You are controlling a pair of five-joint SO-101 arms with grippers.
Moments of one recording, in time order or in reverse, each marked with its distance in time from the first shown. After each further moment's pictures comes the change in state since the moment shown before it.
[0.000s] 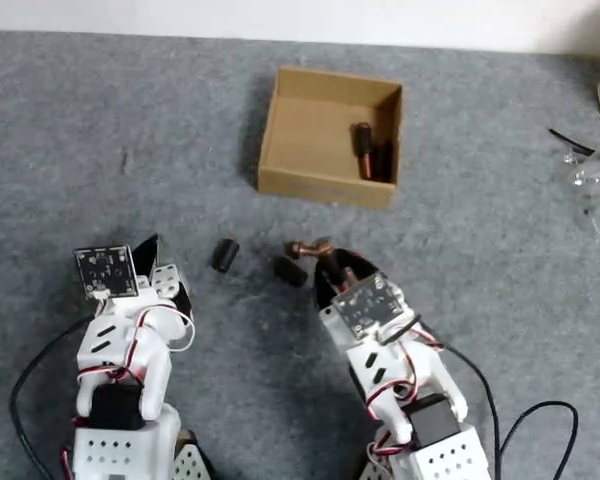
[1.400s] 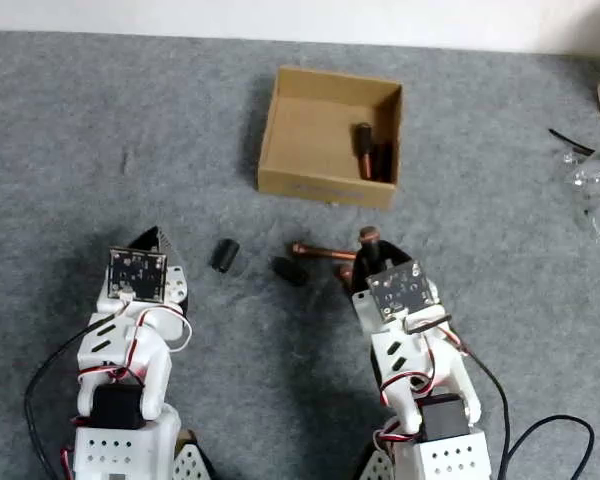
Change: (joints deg) left arm 0.0 0.0 1.1 -3.0 -16.5; right arm 10.2 0.0 0.0 0.7 0.0
